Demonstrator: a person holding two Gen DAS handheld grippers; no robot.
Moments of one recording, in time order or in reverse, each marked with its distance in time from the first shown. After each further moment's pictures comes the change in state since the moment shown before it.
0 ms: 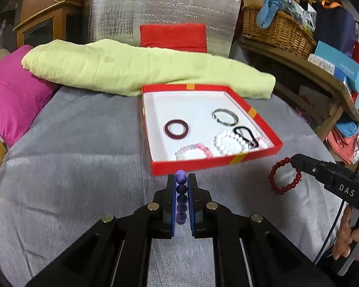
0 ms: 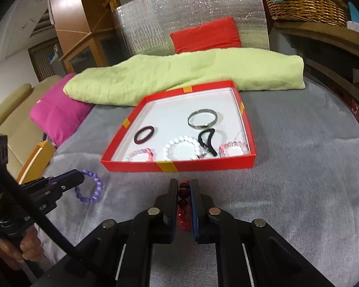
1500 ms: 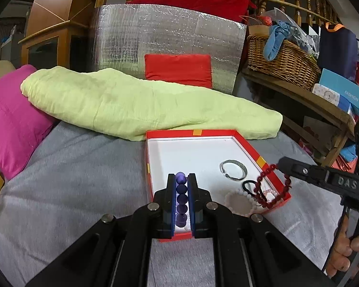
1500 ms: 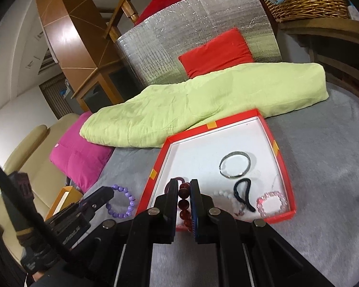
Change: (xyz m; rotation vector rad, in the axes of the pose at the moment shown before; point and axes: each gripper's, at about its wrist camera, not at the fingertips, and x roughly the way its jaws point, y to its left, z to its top) left arm 0.017 0.011 0.059 -0.025 -0.173 0.012; right arm 0.030 0.007 0.074 0.138 -0.100 0.157
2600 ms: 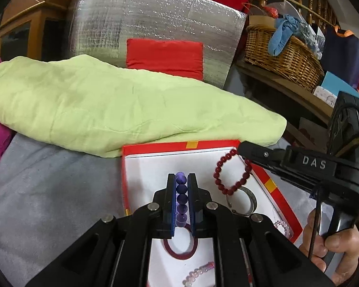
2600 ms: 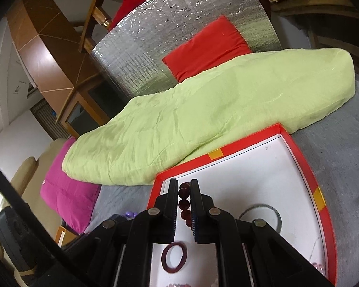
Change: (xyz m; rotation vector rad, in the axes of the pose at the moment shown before) left arm 0.108 0.012 0.053 -0.010 0.093 -0.130; right arm 0.120 -0.023 0.072 0.152 -0.004 0.010
